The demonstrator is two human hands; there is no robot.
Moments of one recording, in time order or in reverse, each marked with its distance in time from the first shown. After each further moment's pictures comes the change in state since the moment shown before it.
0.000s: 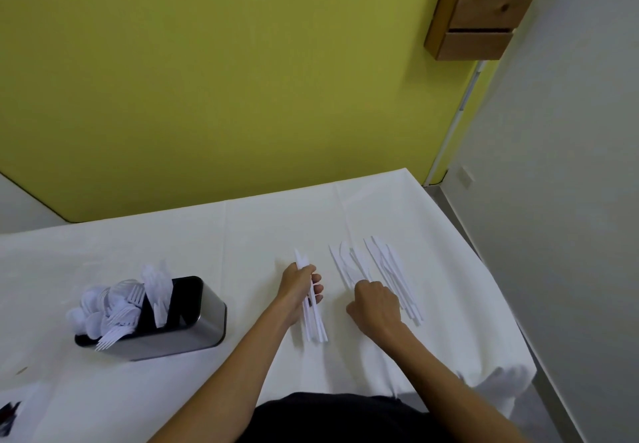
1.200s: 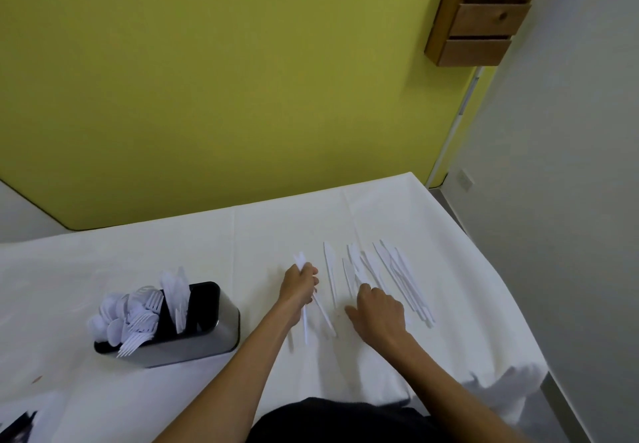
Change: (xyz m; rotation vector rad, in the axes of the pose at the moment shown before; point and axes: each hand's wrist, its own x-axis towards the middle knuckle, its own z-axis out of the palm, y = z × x) left_hand 0.000 0.010 -0.024 0.292 0.040 0.147; right_hand -0.008 -0.017 0.015 -0.001 0.095 -0.055
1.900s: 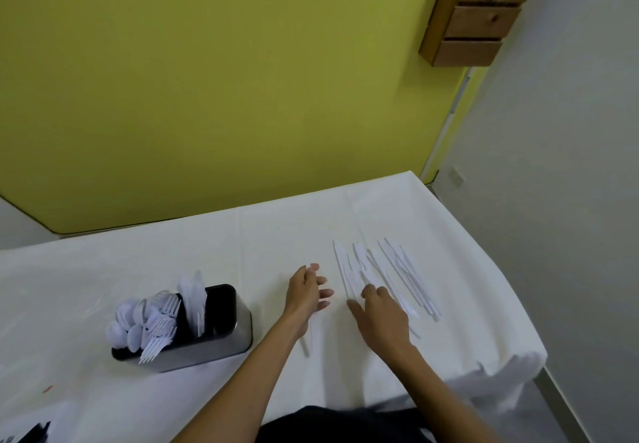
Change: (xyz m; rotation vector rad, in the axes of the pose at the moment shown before) left_hand -0.022 -0.006 -0.016 -0.189 -0.071 -0.004; right_hand -0.016 -0.013 0.015 0.164 0.142 0.078
